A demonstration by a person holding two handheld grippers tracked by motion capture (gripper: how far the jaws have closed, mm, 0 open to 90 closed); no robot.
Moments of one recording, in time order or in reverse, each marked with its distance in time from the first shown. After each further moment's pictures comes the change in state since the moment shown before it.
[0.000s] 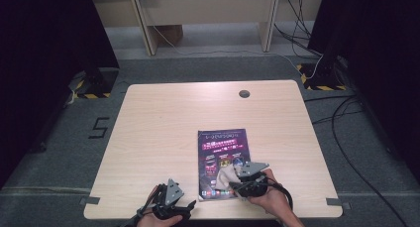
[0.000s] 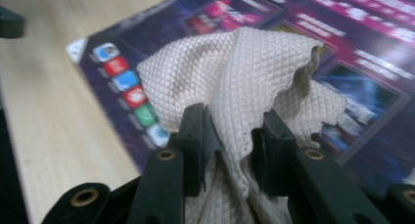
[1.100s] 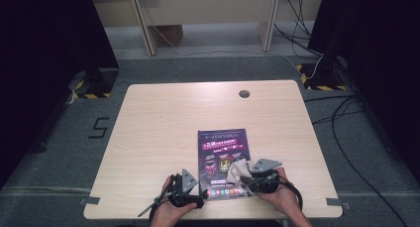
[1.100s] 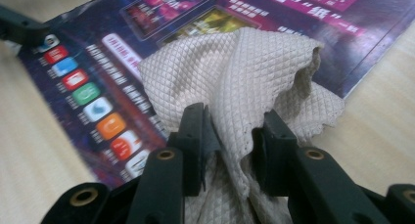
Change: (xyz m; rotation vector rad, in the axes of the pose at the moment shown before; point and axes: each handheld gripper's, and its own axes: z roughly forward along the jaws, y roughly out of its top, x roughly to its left) left arm -0.005 0.025 0.044 -0.001 0.041 -0.001; right arm -0.023 -0.013 -0.012 -0.019 -0.087 0.050
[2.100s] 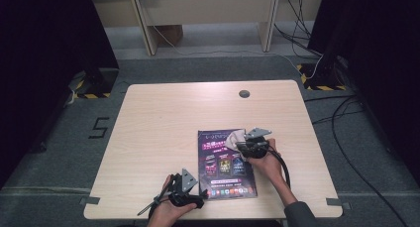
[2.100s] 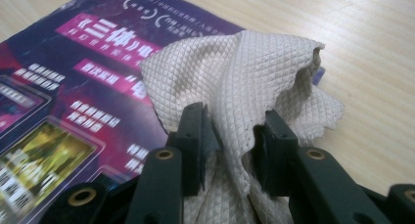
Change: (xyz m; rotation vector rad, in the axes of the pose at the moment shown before) left arm 0.002 -0.001 0.001 0.001 -0.008 -0.008; right arm -0.065 0.051 0.056 -0.040 -0.149 0.111
